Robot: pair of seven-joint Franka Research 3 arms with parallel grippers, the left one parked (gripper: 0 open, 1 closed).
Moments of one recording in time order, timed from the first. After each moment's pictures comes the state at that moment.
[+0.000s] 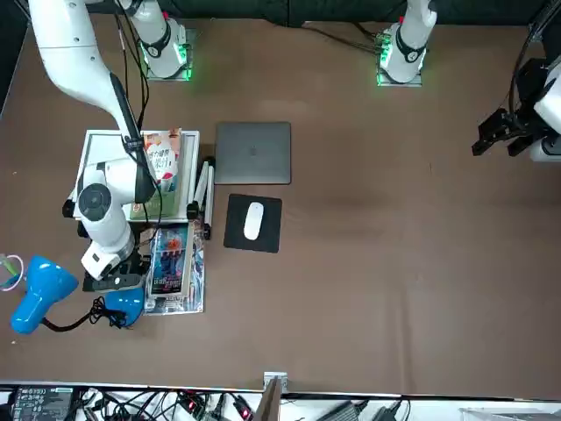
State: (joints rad) arm 0.13 0.64 -0.06 -1.69 -0.31 2.55 0.15
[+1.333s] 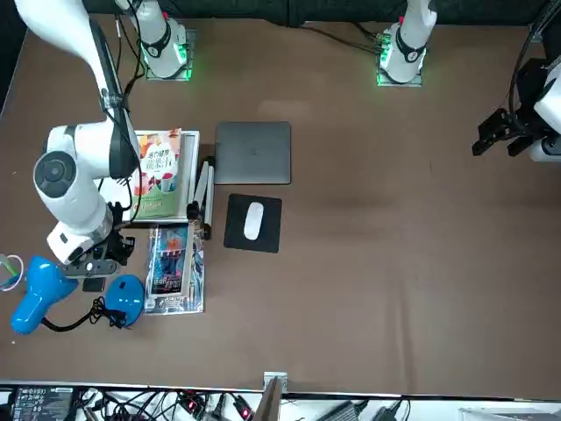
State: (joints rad) arm 0.15 0.44 -0.04 -1.65 -0.22 2.23 0.15
